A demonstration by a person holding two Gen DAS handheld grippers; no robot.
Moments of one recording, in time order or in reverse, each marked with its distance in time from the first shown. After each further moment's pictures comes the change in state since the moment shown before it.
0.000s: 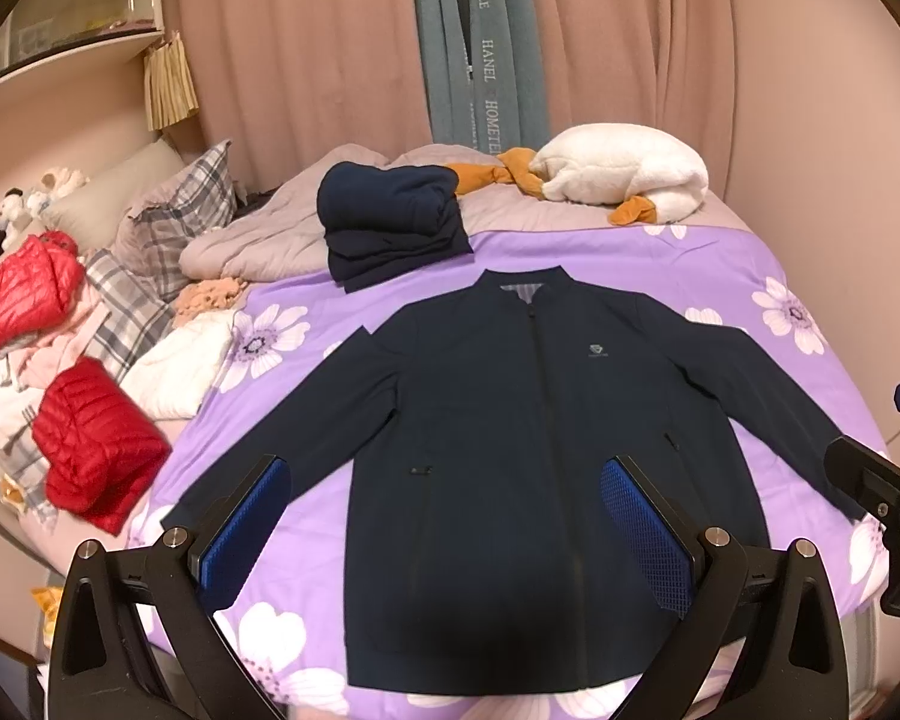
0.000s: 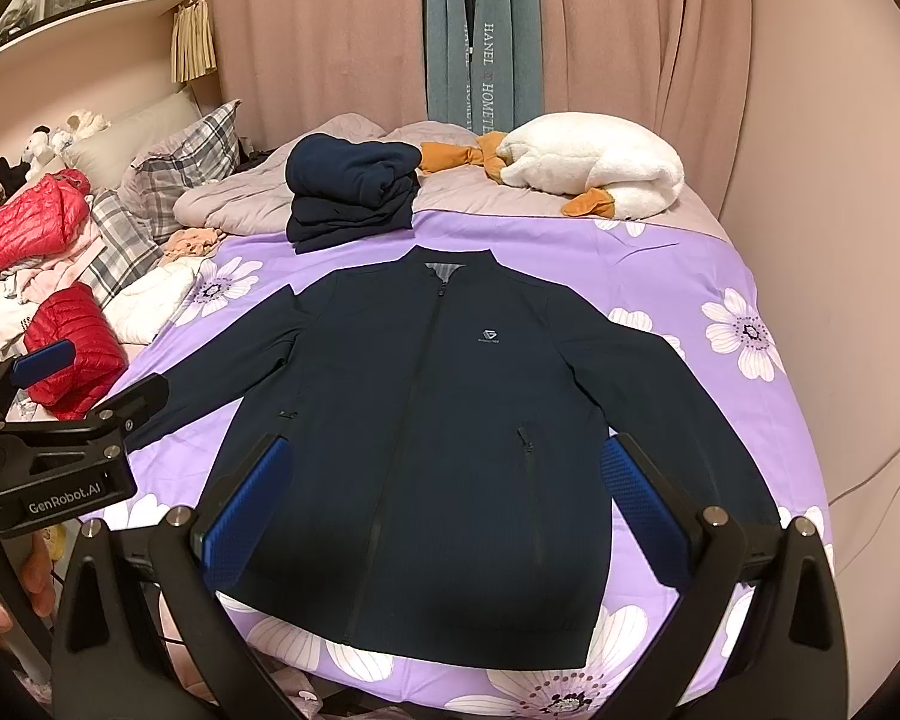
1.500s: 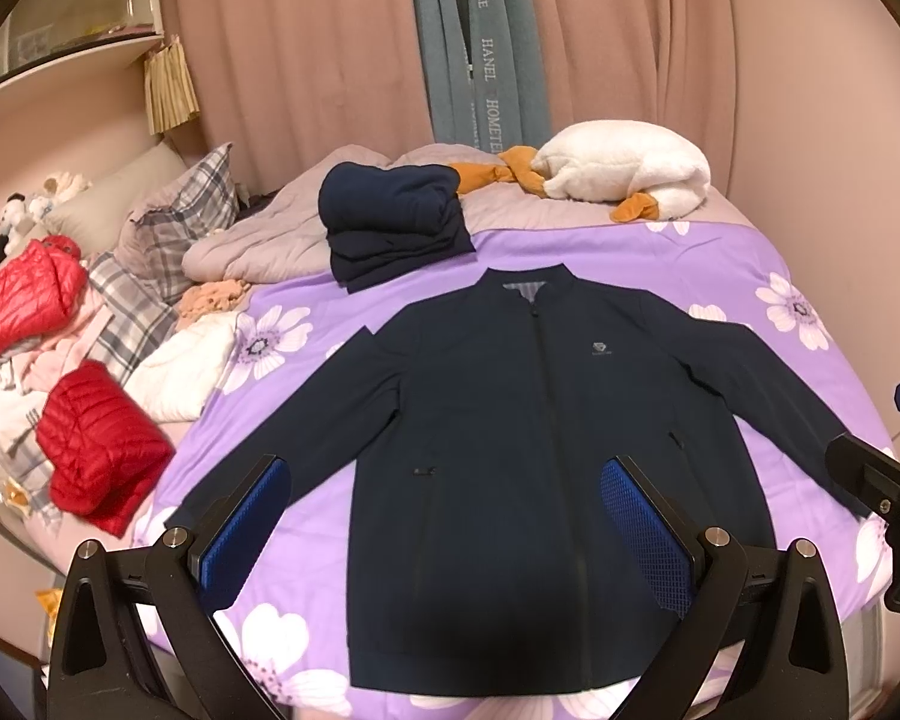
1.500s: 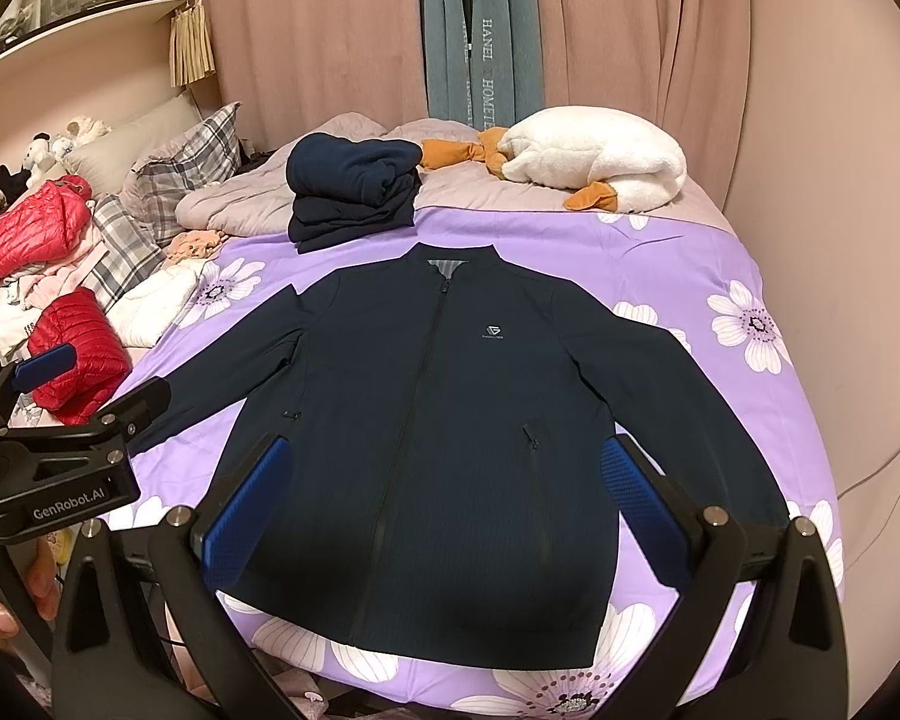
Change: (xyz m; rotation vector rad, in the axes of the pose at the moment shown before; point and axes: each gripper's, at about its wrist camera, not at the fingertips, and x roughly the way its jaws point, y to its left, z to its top) left arm 0.001 -0.002 -0.003 0.003 -0.002 0.005; right arm 0.004 -0.005 -0.004 0.019 0.003 0.024
